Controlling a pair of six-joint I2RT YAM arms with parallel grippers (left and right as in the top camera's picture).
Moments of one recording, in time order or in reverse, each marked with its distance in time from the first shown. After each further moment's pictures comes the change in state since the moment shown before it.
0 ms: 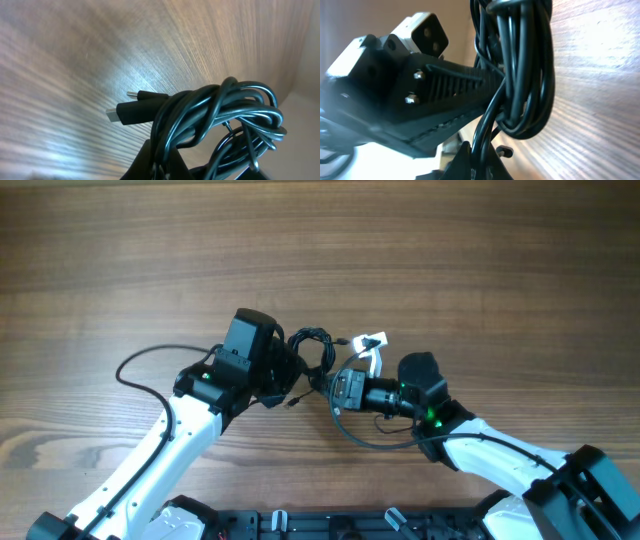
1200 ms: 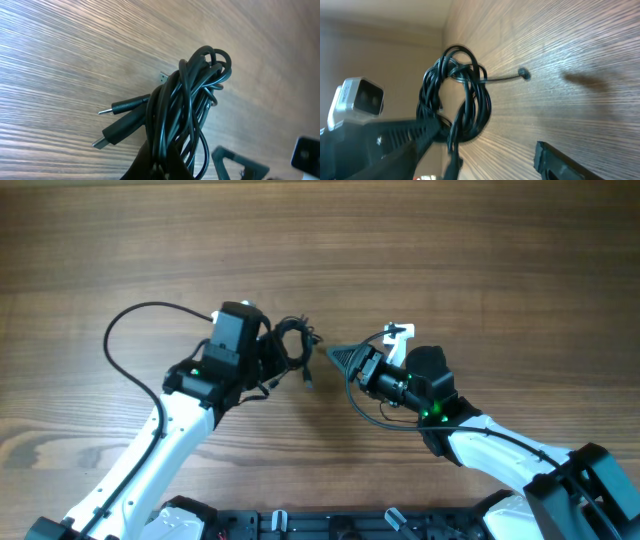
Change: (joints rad) left arm 0.063 -0.003 0.013 0.009 -0.106 0.527; right arm -0.070 0.007 0.000 -0.060 0.251 0.067
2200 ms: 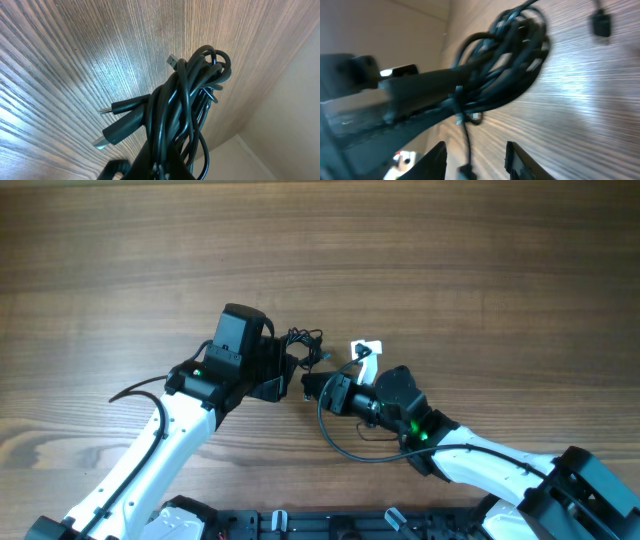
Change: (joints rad) left arm -0.014 0.000 0.000 -0.024 0.131 -0.967; right arm 0.225 0.000 0.000 0.043 0.127 -0.093
